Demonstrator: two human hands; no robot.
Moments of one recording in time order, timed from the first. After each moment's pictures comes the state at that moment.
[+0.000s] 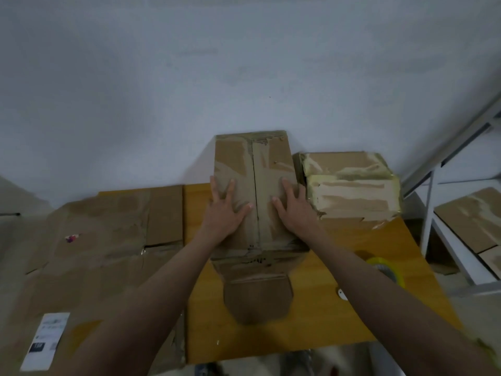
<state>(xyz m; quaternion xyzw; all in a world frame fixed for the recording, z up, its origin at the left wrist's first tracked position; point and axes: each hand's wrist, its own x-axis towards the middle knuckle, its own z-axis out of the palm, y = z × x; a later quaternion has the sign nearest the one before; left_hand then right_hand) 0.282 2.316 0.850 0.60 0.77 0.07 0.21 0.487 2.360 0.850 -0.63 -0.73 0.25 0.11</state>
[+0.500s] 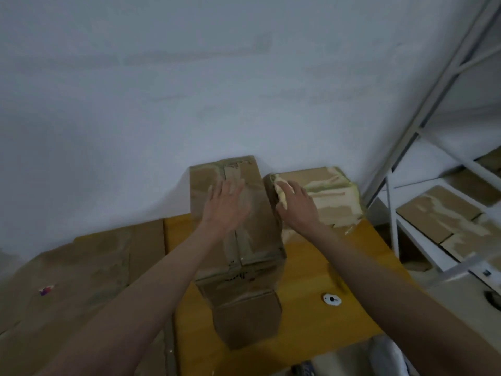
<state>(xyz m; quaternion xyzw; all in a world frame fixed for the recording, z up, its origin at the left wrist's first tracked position) 0.330 2.344 0.927 0.75 0.66 0.06 0.04 0.541 2.358 0.911 -0.63 -0.75 0.12 0.16</state>
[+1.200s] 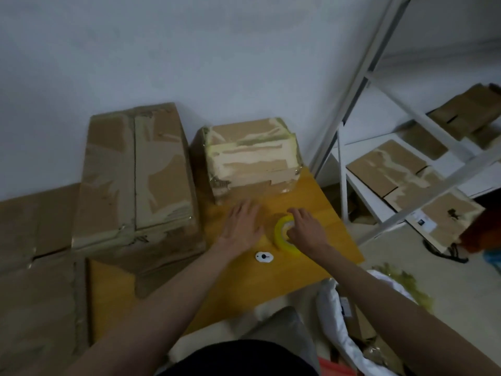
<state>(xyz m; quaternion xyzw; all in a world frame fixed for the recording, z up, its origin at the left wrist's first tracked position) 0.576 2.279 0.778 0.80 0.58 0.01 0.17 0.780 2.264 0.762 -0.68 -0.71 0.18 0.01</state>
